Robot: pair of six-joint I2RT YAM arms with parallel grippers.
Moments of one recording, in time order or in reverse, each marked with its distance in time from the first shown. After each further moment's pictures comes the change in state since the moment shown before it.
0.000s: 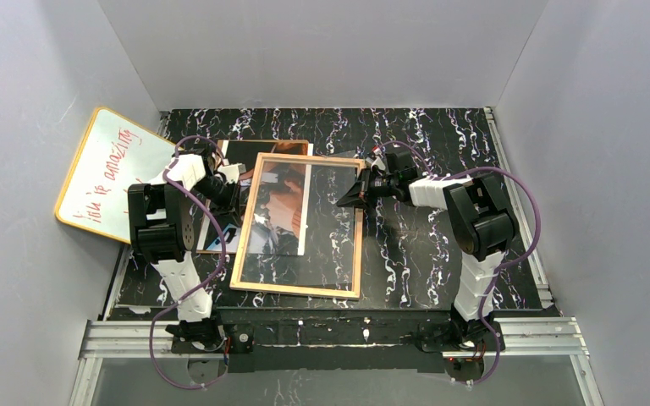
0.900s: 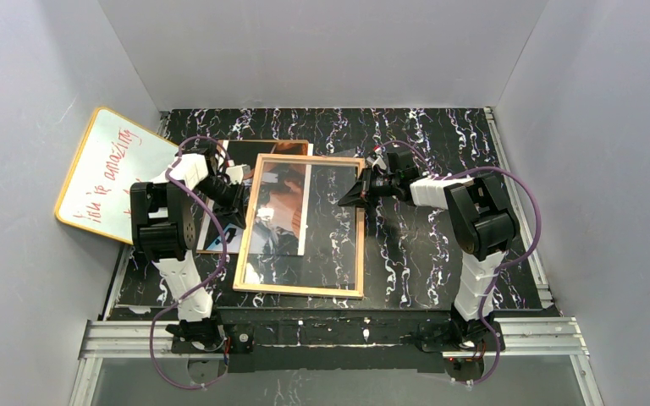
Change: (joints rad) left arm -0.020 0.015 0.007 -0.028 0.055 0.036; right arm -0.011 0.000 0.000 -0.001 -0.015 -0.012
